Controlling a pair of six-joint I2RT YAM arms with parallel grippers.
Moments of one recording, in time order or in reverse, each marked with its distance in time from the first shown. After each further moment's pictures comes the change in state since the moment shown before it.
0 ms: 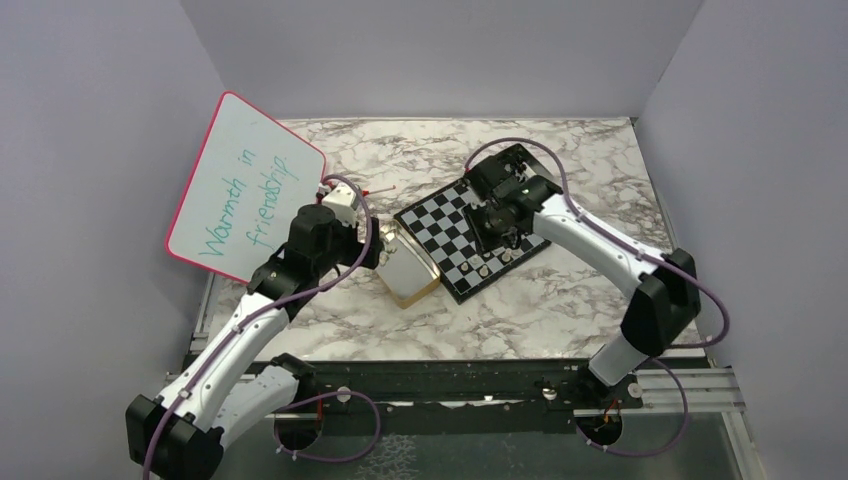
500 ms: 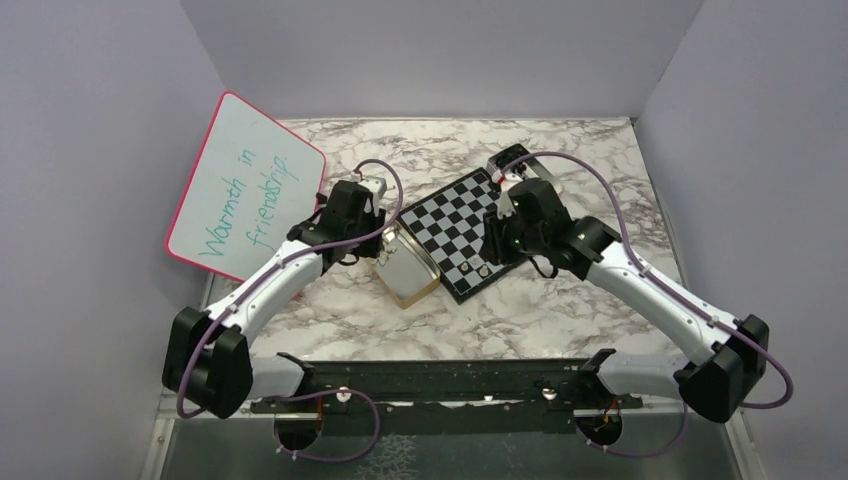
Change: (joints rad) left arm 0.000 0.379 0.168 -0.095 0.020 -0.018; right arm 0.000 -0.415 -0.317 0.289 -0.128 0.046
